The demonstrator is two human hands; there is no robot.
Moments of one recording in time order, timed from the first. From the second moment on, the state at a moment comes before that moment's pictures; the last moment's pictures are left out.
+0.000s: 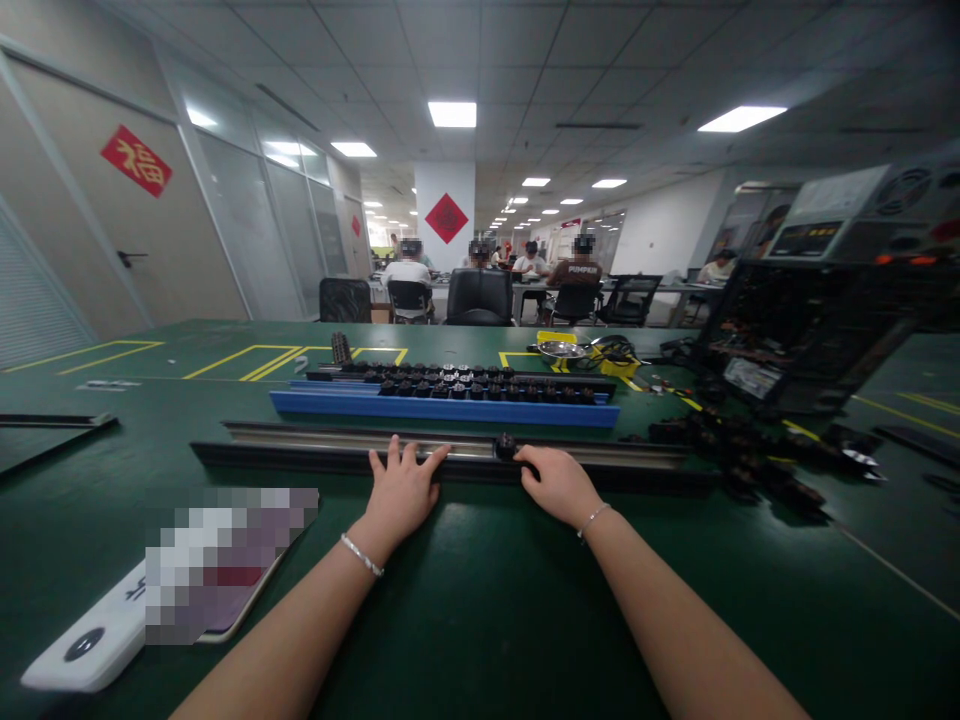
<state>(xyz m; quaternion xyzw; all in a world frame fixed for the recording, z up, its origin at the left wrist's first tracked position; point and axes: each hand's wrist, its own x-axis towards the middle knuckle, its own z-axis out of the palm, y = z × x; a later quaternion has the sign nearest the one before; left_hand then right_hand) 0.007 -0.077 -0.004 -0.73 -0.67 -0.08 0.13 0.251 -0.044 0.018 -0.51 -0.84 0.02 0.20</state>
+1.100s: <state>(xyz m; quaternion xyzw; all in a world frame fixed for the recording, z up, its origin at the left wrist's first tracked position) 0.009 -0.080 -0.001 -0.72 -0.68 -0.08 0.11 0.262 -0.041 0.017 -0.52 -0.83 0.01 0.21</state>
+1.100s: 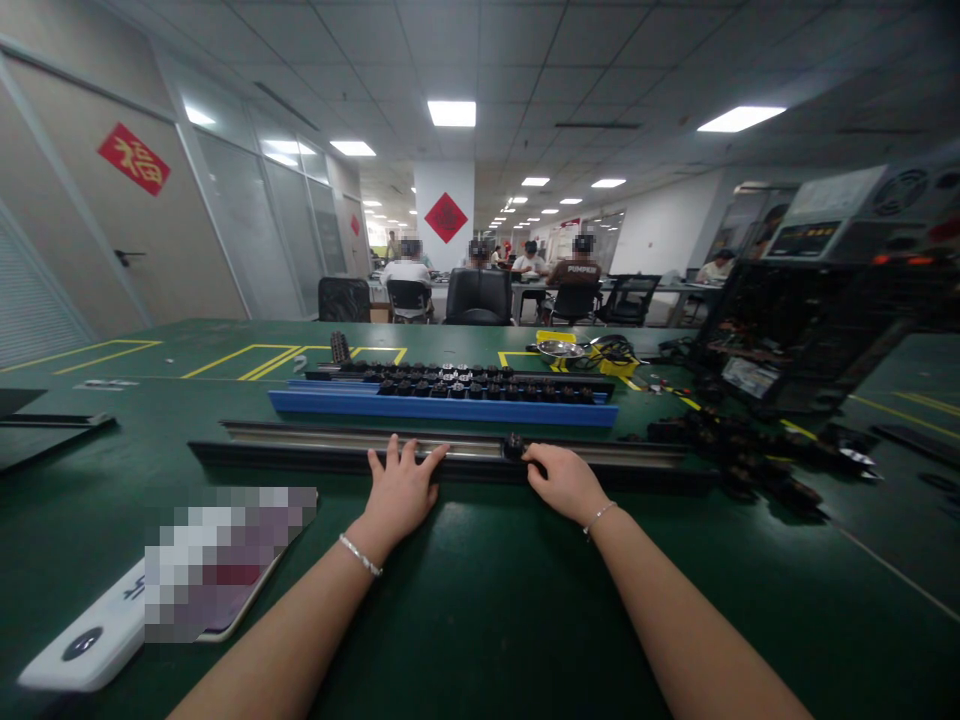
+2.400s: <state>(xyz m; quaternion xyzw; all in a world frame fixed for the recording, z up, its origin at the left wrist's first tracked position) 0.011 -0.079 0.000 -0.72 -0.68 -0.07 0.12 0.245 -0.034 0.002 -0.59 -0.75 -0.04 0.30</state>
